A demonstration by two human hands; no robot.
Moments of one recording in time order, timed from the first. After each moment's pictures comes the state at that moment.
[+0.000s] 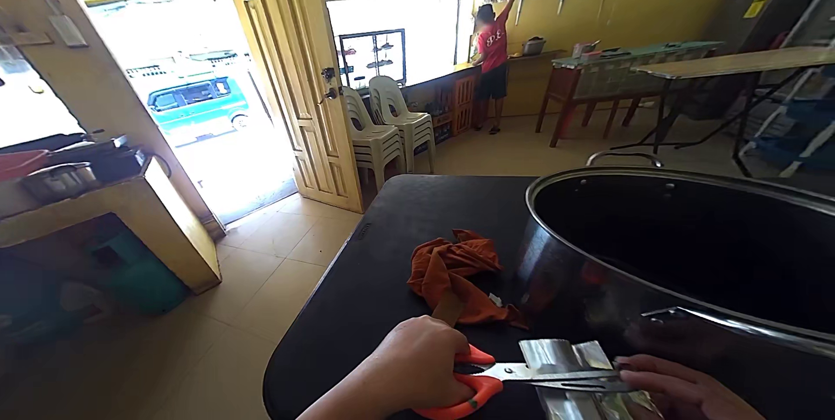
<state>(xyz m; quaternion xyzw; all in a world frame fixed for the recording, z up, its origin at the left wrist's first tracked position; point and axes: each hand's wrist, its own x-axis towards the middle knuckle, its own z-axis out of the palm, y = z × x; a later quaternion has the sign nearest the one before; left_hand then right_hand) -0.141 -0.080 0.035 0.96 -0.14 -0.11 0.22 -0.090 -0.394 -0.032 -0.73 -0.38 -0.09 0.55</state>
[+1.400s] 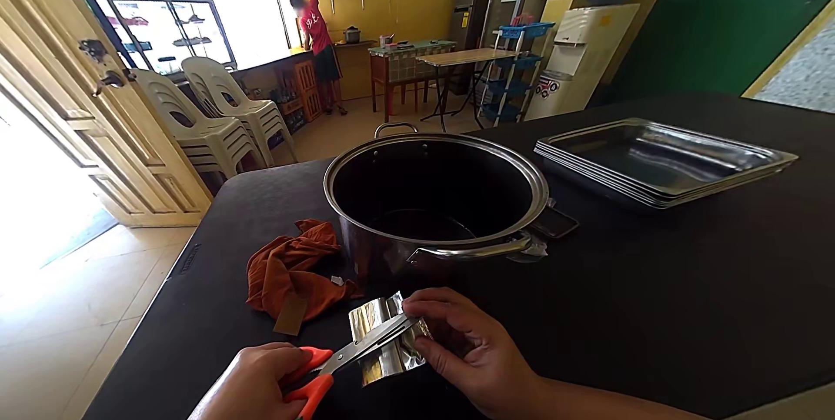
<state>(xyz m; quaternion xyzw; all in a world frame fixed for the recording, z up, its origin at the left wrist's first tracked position) -0.141 -0.076 0.011 0.95 -0.19 0.02 0.25 -0.098 -0.374 -0.036 -0.65 -0.34 -0.10 0.67</state>
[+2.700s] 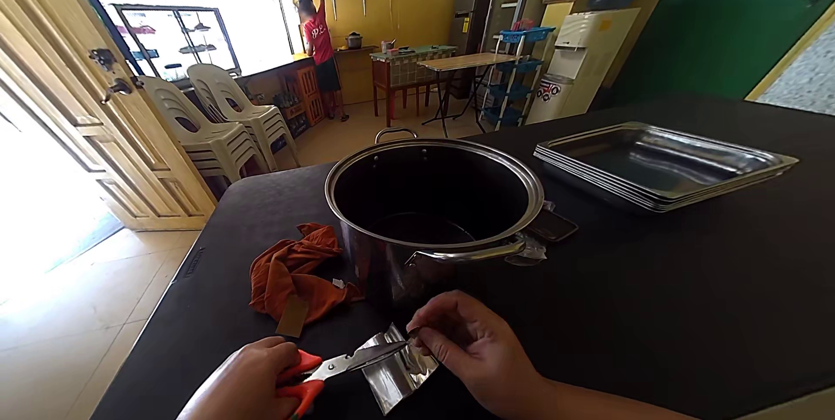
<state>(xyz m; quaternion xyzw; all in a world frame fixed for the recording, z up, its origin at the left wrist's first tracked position) -0.129 -0.060 0.004 0.97 -0.20 -0.02 0.14 -0.099 -0.376 -0.027 -0.65 -0.31 -0.09 0.69</state>
